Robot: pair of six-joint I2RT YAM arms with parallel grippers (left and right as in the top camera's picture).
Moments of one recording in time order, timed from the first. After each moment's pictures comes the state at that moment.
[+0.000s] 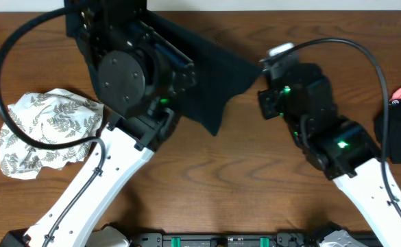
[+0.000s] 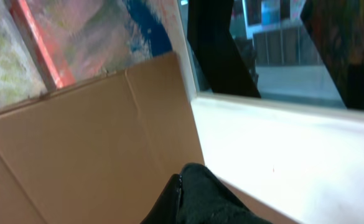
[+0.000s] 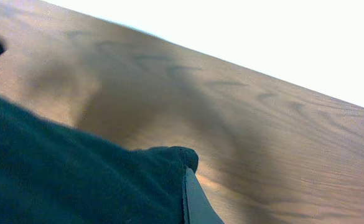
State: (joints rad) left arm -0.66 1.46 1.62 0.60 -1.52 0.95; right arm 0.48 1.20 1.24 -0.61 0.23 0.04
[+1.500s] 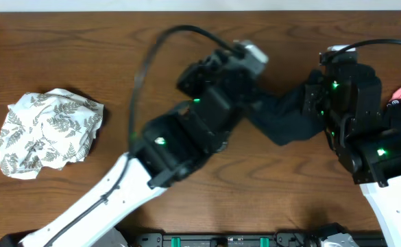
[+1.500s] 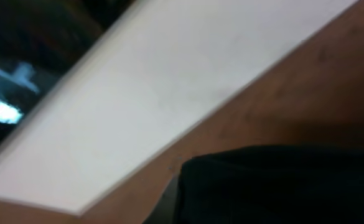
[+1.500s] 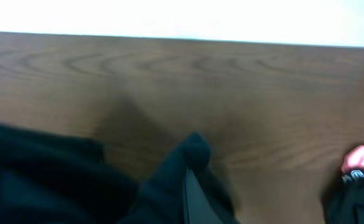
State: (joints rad) left arm -0.91 1.42 1.63 -0.73 -0.77 0.27; right arm 0.27 1.12 1.24 -0.75 0.23 0.17
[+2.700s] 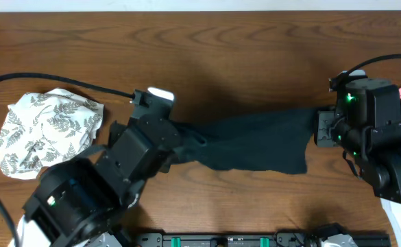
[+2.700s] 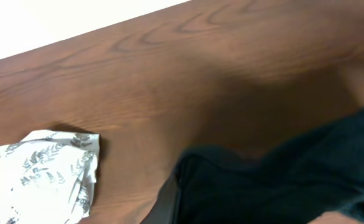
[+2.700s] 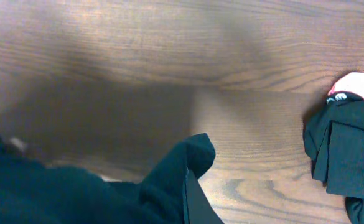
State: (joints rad) left arm -0.84 1.14 1.63 -1.36 -0.48 -0.35; right arm 0.26 1.10 1.42 -1.22 0.18 0.19
